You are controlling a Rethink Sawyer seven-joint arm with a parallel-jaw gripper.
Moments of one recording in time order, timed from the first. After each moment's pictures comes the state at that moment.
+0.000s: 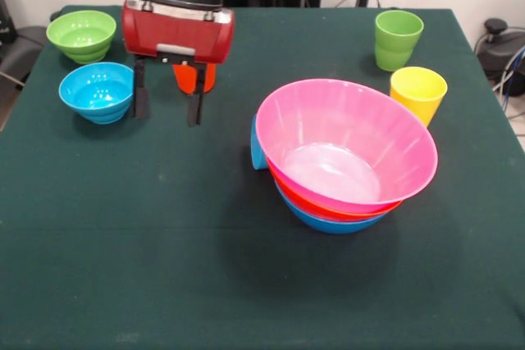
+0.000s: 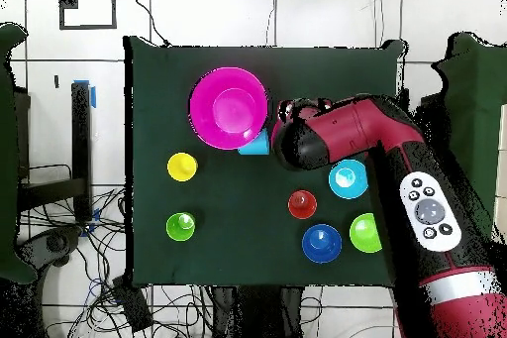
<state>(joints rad) -0.68 -0.68 0.60 1.54 -0.97 0.54 2.14</state>
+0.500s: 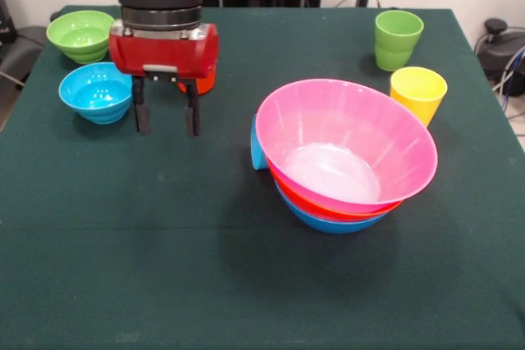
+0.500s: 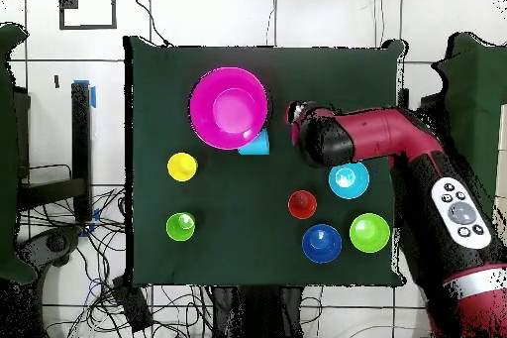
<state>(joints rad) -0.82 -0.58 0.69 1.54 -0.81 0.54 2.14</state>
